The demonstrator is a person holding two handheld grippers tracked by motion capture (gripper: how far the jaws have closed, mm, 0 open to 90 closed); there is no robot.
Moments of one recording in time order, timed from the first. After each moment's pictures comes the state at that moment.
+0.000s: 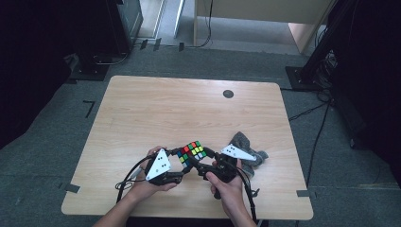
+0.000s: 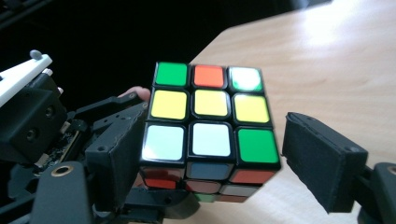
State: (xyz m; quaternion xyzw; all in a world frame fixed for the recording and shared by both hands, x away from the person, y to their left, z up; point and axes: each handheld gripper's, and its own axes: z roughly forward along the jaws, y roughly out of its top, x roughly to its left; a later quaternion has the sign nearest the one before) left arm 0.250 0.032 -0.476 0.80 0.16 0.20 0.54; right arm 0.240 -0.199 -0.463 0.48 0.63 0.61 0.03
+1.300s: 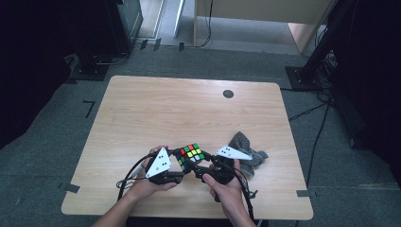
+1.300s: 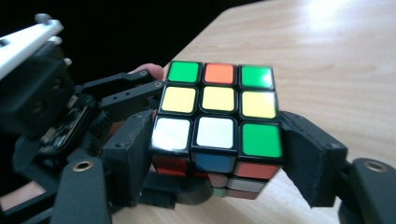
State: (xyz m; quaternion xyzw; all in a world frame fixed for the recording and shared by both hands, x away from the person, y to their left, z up) left arm 0.257 0.035 -0.472 0.80 0.16 0.17 0.55; right arm 0.233 -0.193 -0.452 0.47 0.67 0.57 0.04
